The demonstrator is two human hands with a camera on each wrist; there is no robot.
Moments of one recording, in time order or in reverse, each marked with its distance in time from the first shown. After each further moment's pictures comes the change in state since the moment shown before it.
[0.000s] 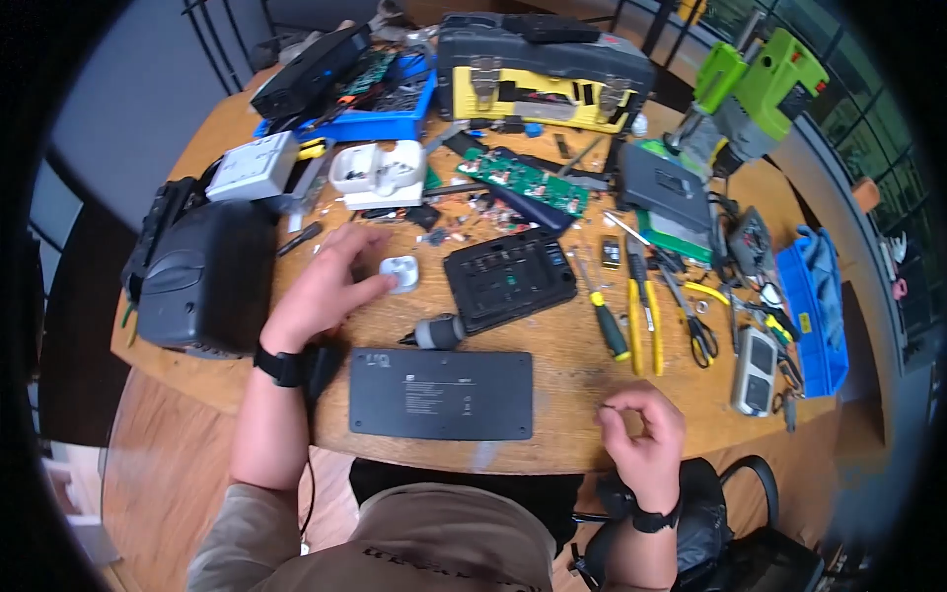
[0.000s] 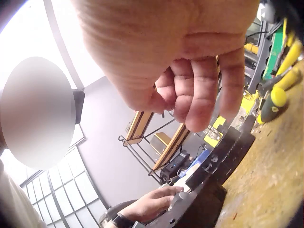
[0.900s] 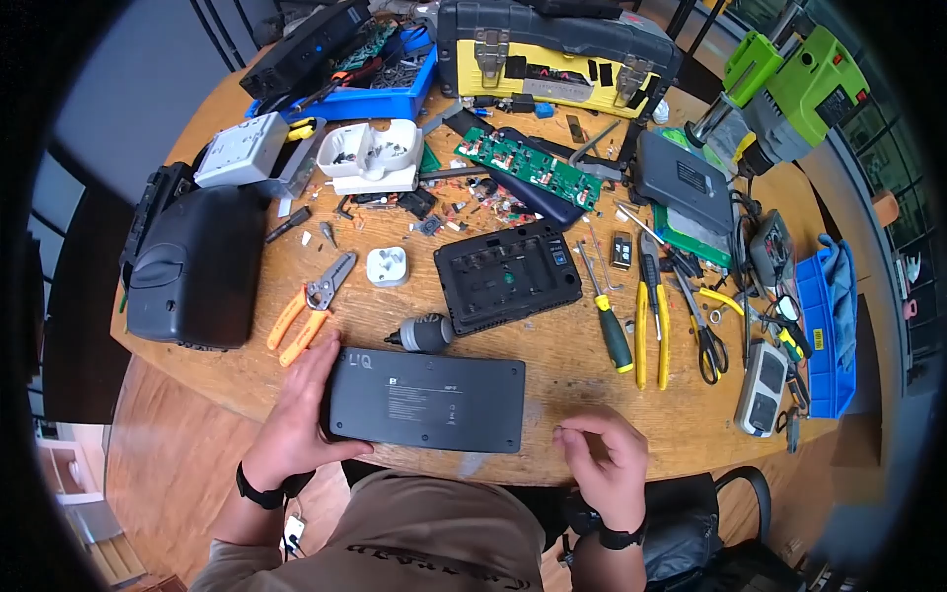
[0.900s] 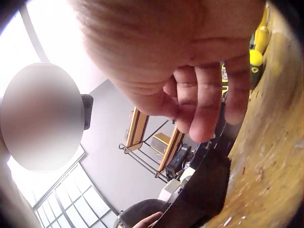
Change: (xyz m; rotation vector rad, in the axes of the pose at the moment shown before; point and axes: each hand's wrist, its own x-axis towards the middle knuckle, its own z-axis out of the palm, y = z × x) left_hand -0.139 0.050 0.005 0.041 -0.213 -0.172; right_hand -0.009 0.017 0.020 0.139 -0.130 0.103
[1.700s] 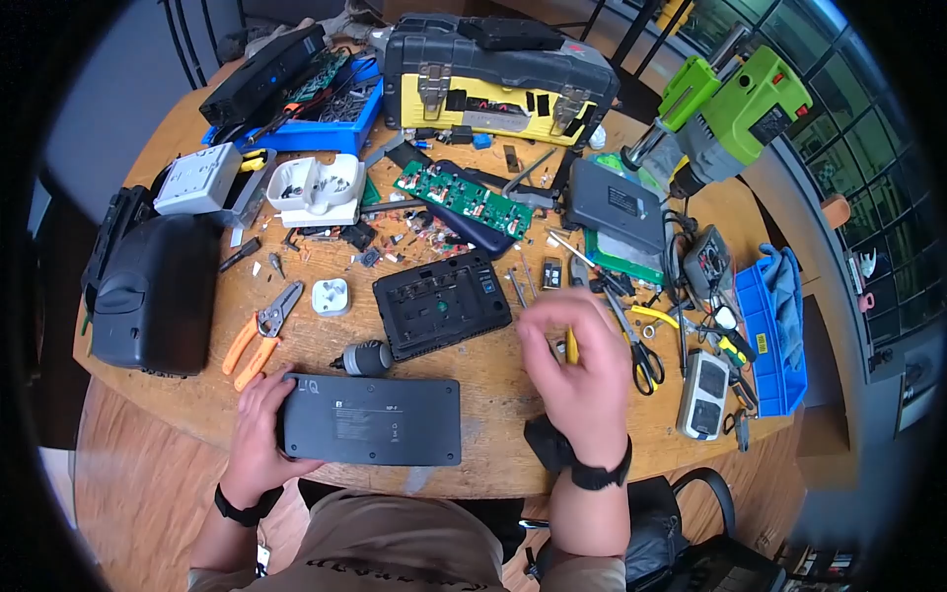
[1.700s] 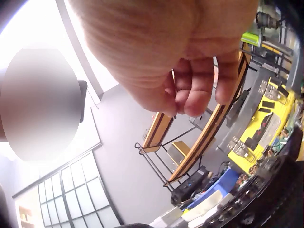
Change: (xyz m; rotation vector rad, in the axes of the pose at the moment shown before) left_hand 0.001 -0.009 0.020 0.133 0.230 0.129; right_hand 0.118 -0.053 -0.008 -0.234 0.109 -0.502
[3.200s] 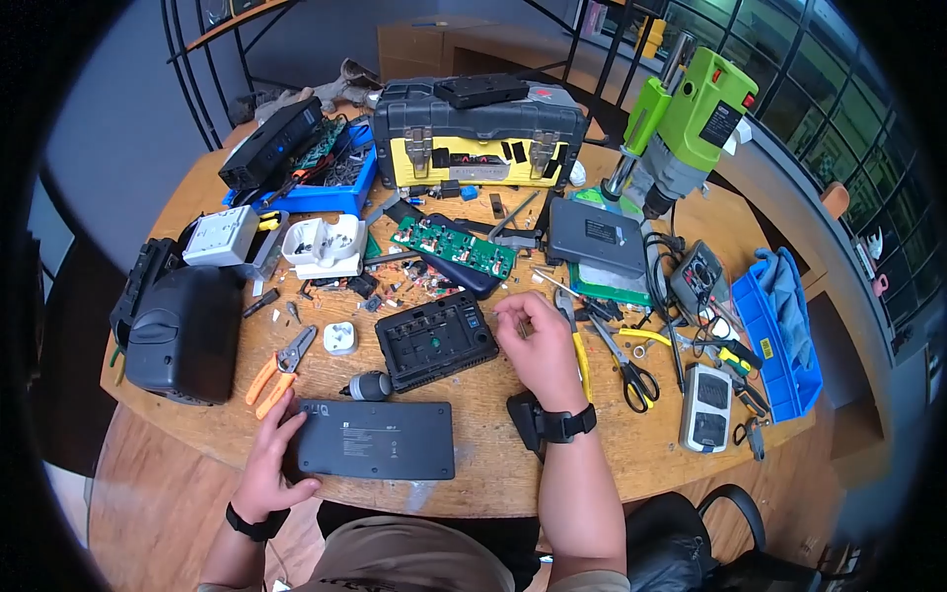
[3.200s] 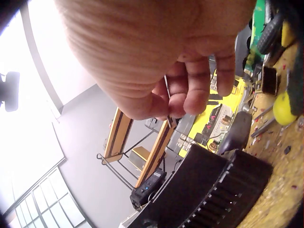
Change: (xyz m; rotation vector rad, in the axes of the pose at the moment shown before) left_hand -0.008 -0.001 -0.009 -0.123 -0.010 -0.001; right_hand 0.008 0.076 0.022 -0.005 -0.017 0.178
